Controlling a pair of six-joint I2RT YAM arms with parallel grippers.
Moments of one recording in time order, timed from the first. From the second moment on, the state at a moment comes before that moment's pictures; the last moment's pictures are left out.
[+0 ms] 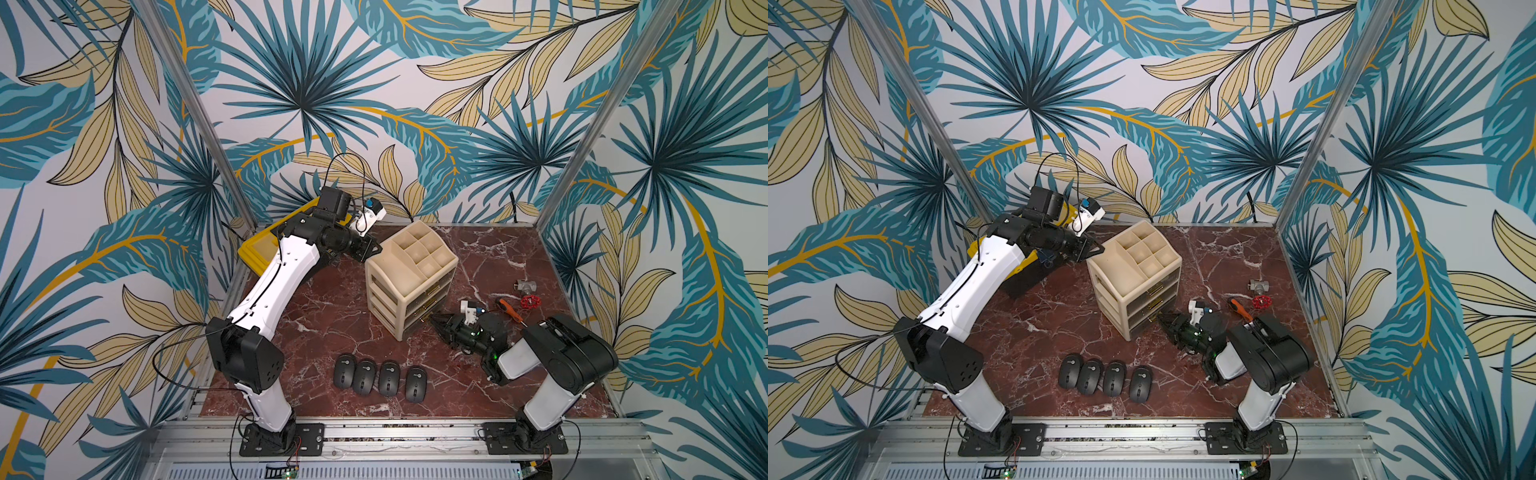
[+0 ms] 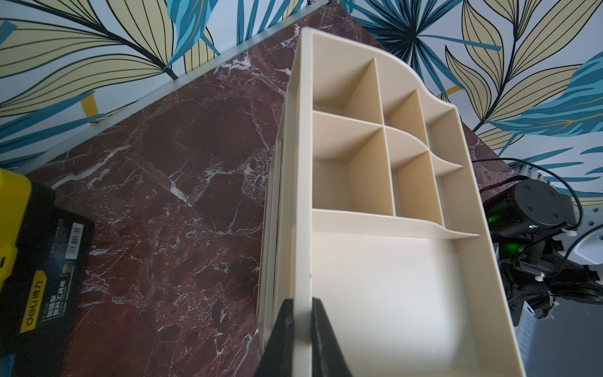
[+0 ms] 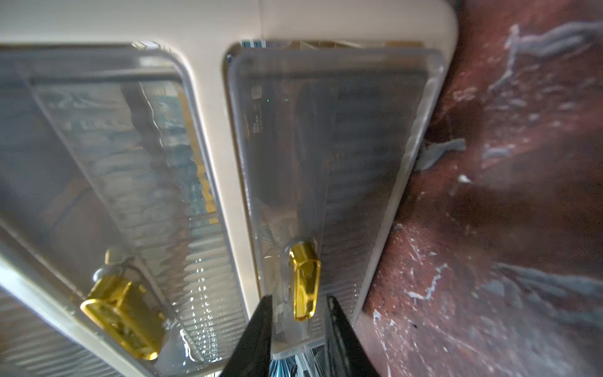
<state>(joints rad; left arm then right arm) -0.35 1.73 1.86 -0.97 0.50 0.16 0.38 1.74 0.24 1.26 -0.45 1.46</state>
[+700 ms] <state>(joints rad) -0.34 1.73 1.85 -0.95 0.50 0.16 0.40 1.86 0.30 1.35 -0.44 1.45</state>
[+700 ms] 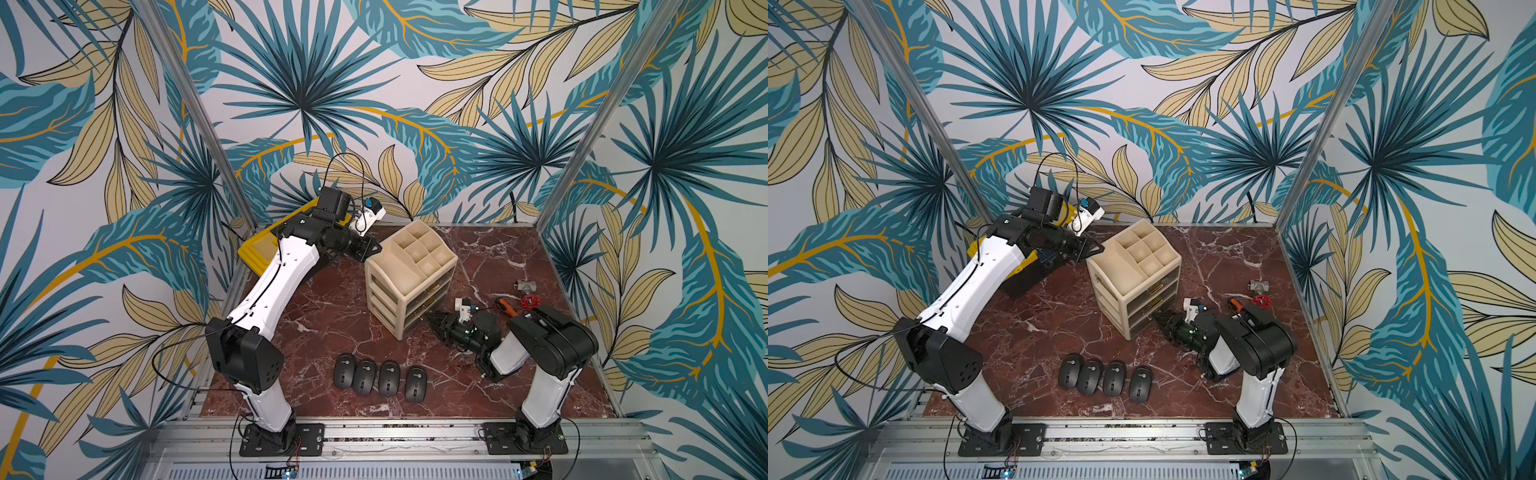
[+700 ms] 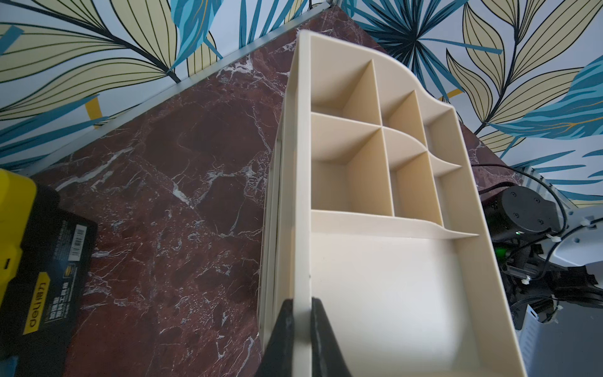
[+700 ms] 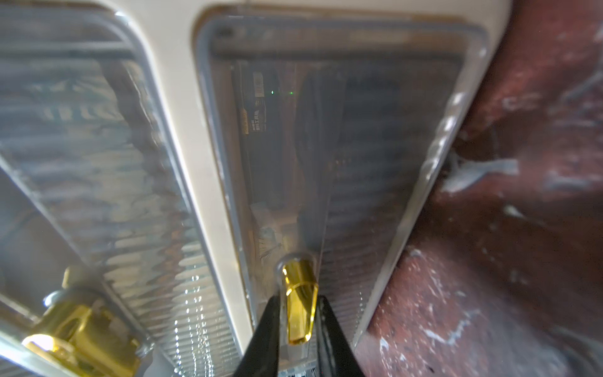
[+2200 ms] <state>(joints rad) -0.31 1.78 1.94 -0.99 0.35 0.21 0.34 1.79 0.13 1.42 -0.47 1.40</state>
